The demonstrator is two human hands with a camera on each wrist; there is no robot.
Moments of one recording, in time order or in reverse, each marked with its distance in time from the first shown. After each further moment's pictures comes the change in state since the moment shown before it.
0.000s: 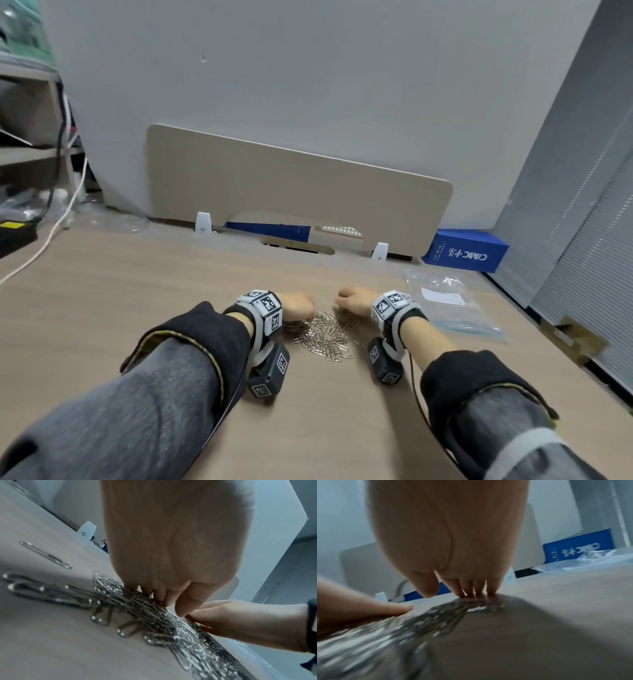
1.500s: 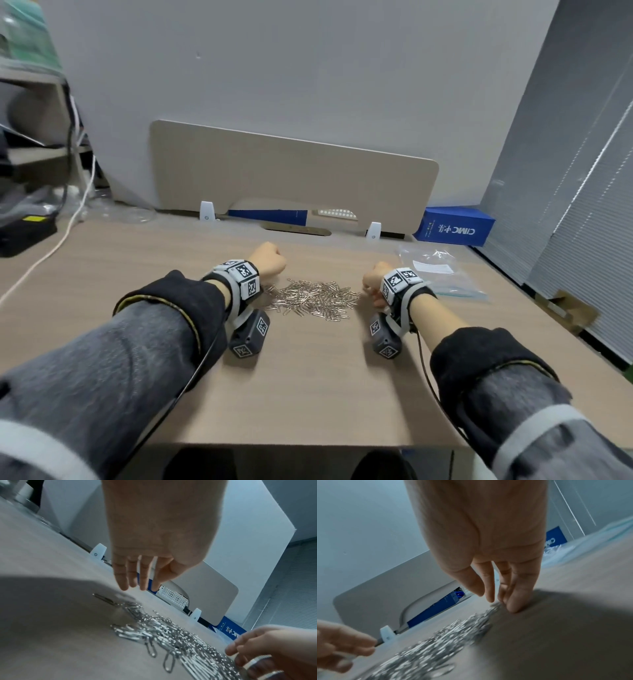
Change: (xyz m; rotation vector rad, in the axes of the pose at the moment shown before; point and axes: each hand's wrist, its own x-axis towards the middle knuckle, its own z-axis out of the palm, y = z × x) left_hand -0.063 -0.018 -0.019 -0.438 0.470 -0.125; right_hand -0.026 0.032 0.007 0.418 0.244 0.309
